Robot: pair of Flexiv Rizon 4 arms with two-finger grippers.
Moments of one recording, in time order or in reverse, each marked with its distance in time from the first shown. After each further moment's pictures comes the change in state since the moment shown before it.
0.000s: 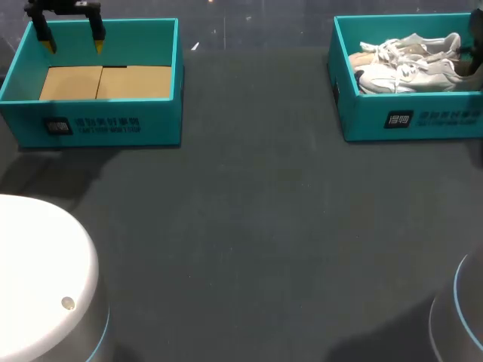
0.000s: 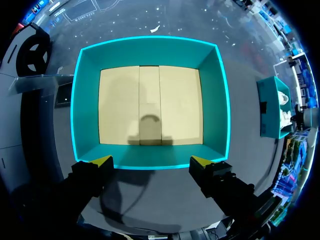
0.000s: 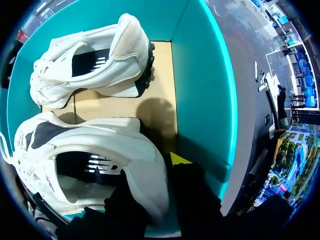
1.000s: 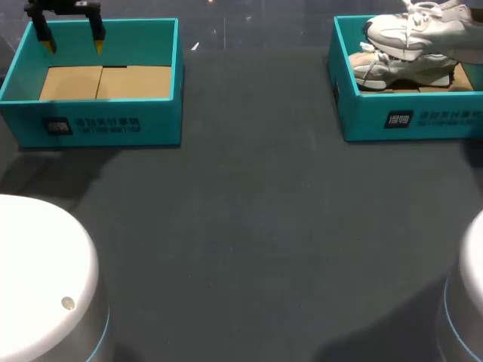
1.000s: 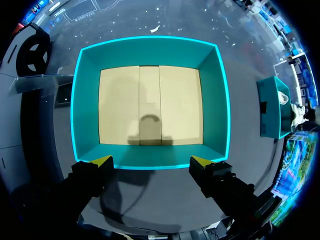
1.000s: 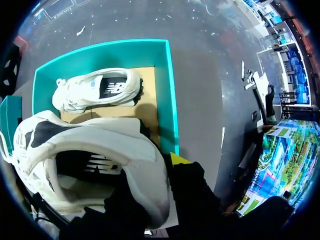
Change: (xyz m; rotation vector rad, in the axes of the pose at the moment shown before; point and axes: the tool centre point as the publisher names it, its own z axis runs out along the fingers) left arm 0.000 0.000 0.000 0.000 0.000 0.000; right arm -0.021 0.007 -0.133 0.022 -0.088 0.022
